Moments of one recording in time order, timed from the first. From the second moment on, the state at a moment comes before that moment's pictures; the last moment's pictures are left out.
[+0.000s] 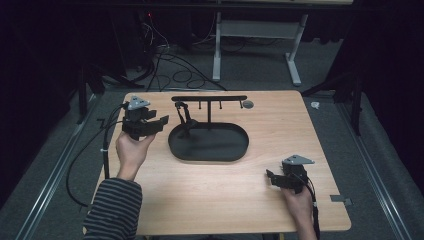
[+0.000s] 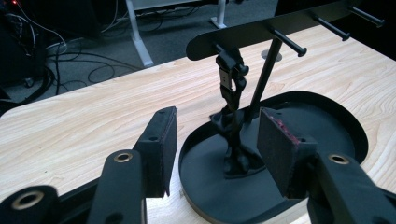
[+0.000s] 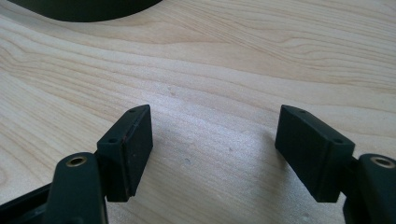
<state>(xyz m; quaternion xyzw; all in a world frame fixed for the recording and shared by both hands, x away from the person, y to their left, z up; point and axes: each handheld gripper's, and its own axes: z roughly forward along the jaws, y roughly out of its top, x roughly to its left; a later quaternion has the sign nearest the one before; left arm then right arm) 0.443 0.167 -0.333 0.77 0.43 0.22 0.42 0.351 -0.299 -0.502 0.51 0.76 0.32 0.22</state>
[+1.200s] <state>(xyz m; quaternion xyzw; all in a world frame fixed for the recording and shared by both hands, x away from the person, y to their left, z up) 0.393 0.185 -0.339 0.75 0.42 0.22 0.46 0.351 -0.299 -0.502 0.51 0.76 0.32 0.22</state>
